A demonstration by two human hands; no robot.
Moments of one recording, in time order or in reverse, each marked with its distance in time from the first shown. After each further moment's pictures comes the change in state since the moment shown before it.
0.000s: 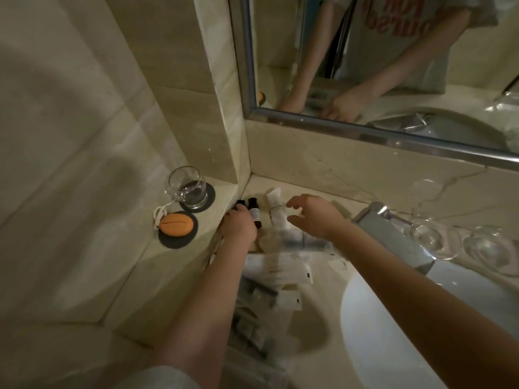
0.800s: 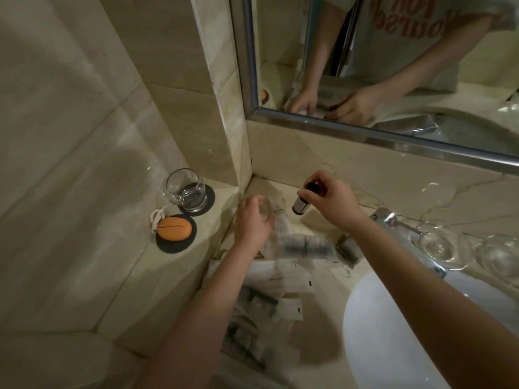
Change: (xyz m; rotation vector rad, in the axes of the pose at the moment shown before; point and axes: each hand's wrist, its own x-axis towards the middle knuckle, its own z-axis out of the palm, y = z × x) left_hand -0.002 0.016 0.007 -0.537 0.169 0.192; right_hand 0.008 0.009 -0.027 0.467 0.322 0.103
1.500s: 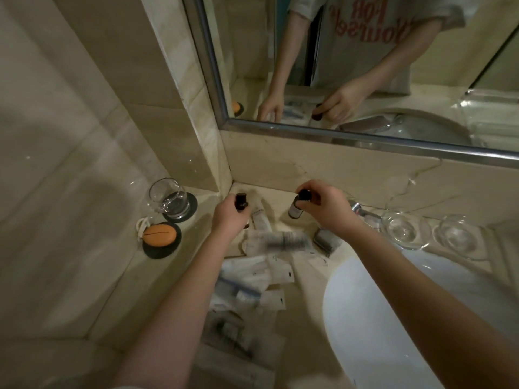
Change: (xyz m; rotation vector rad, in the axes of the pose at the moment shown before) left_hand -0.009 0.030 -0.027 0.007 -0.085 -0.098; right_hand -0.048 0.009 -0.039 -0.066 0.019 -0.079
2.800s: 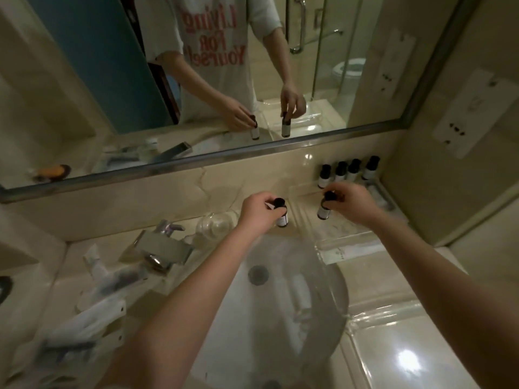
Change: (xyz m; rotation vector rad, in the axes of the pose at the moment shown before) left_hand -0.229 0.279 0.274 -0.081 -0.432 0.546; right_hand -0.246 0.243 -0.304 -0.232 0.293 0.406
